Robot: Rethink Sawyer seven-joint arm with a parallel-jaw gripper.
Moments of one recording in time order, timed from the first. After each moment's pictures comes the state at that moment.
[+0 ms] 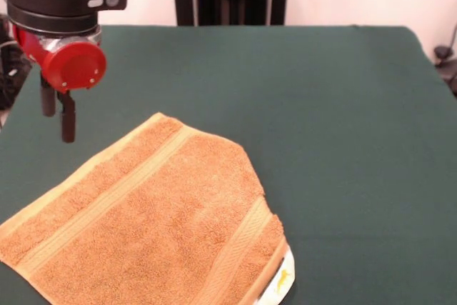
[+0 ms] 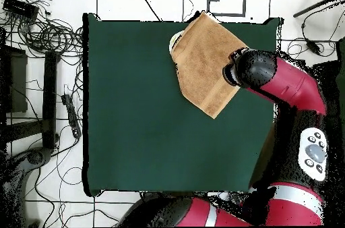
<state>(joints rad) -0.27 -0.41 -0.25 1.15 0.14 0.63 2.23</state>
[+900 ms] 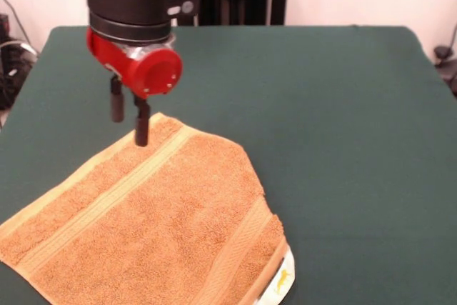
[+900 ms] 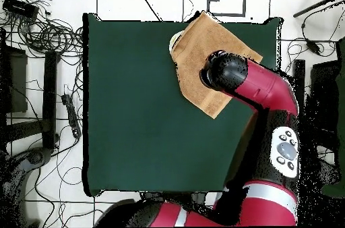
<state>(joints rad) -0.19 -0.42 -0.25 1.24 0.21 0.58 2.23</state>
